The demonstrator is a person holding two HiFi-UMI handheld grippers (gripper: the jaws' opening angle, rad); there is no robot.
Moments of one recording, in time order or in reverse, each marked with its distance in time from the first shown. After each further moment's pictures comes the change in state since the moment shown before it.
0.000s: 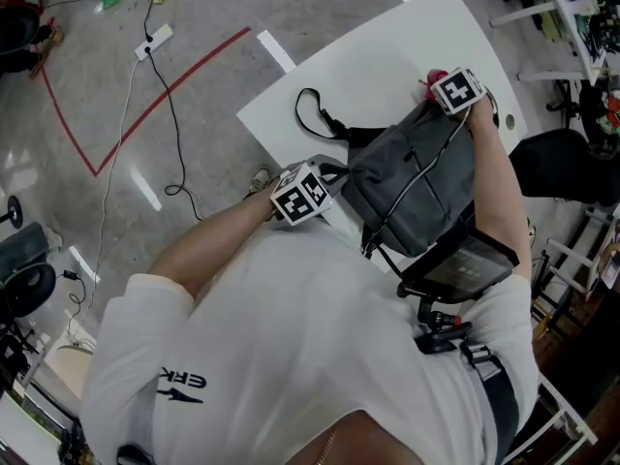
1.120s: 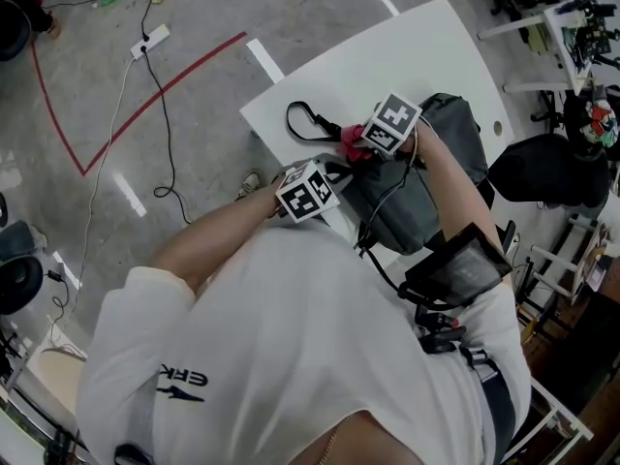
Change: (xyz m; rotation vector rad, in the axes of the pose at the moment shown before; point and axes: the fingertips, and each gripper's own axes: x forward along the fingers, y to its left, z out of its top) left arm -0.004 -0.010 0.013 0.042 -0.060 -0.007; right arm -0.040 0.246 0.031 -0.245 0.085 0.604
